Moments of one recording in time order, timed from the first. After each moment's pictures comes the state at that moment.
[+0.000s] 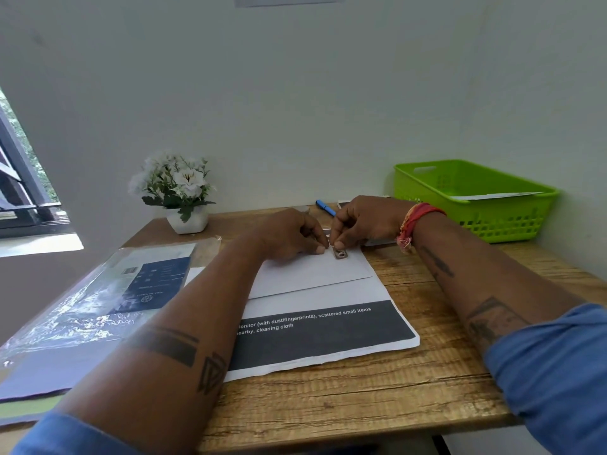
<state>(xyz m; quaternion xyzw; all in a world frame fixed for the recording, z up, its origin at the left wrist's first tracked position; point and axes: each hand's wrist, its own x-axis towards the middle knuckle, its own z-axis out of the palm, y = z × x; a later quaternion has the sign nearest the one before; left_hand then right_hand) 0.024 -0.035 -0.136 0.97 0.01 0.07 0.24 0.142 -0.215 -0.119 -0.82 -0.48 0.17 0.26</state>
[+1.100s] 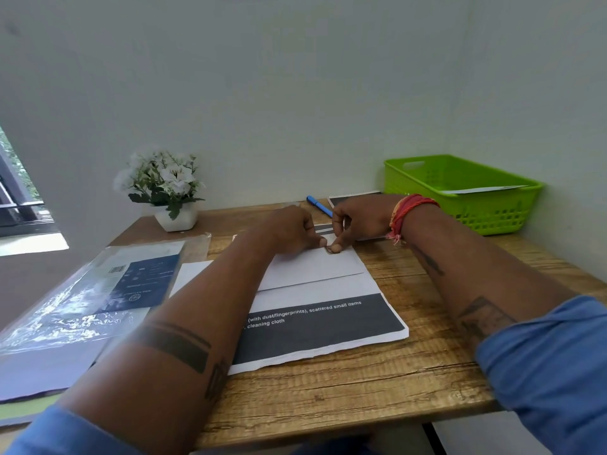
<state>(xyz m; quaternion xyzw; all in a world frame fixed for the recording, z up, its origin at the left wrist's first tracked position) 0.041 -0.055 -0.136 0.99 0.09 0.06 0.13 0.126 -0.220 -0.111 -0.90 -0.42 0.07 0.08</state>
